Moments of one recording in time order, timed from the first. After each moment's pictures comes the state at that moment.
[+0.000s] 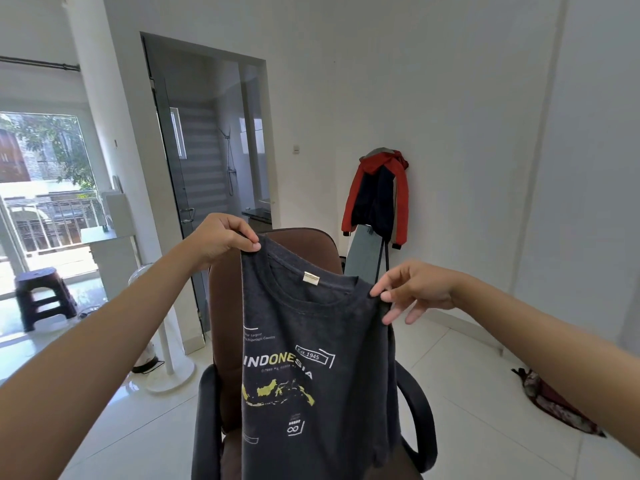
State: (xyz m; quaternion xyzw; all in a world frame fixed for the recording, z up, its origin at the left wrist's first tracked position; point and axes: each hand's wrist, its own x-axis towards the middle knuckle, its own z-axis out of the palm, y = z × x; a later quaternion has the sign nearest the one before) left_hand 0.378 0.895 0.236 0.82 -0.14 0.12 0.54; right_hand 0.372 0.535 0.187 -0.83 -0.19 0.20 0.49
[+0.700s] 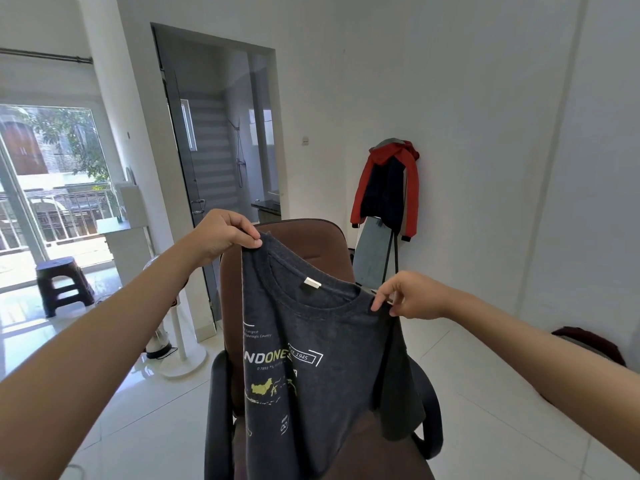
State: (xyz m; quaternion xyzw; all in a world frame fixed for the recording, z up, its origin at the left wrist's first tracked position) left_hand 0.364 0.905 0.229 0.84 -0.12 0.13 0.52; right_hand 0.374 0.552 0.150 -0.93 -0.29 0.04 0.22
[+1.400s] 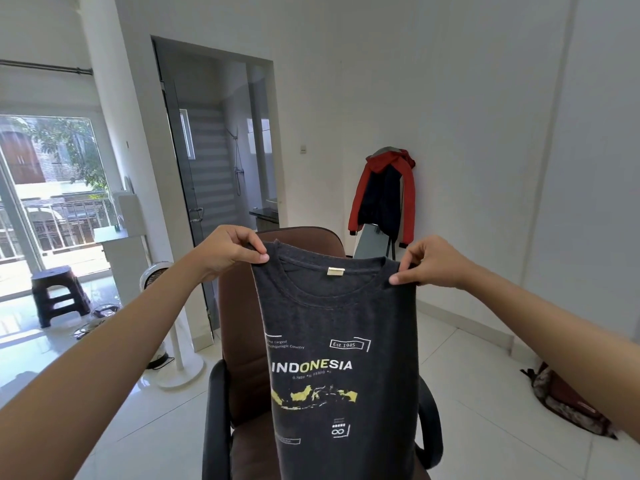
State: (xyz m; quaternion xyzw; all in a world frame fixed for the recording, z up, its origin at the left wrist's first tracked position) left_hand 0.353 0.896 0.222 0.82 -0.18 0.08 0.54; right_hand 0.373 0.528 0.197 -0.90 -0.22 -0.07 0.38
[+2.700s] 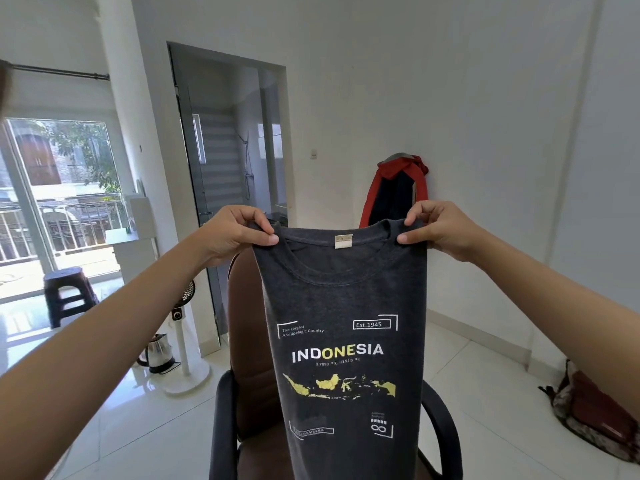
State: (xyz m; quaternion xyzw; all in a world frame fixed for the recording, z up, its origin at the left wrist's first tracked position) left_hand 0.367 0.909 0.258 0.76 -0.23 0.06 0.60; right_hand 0.412 0.556 0.250 -0.74 -0.27 -0.04 0.61
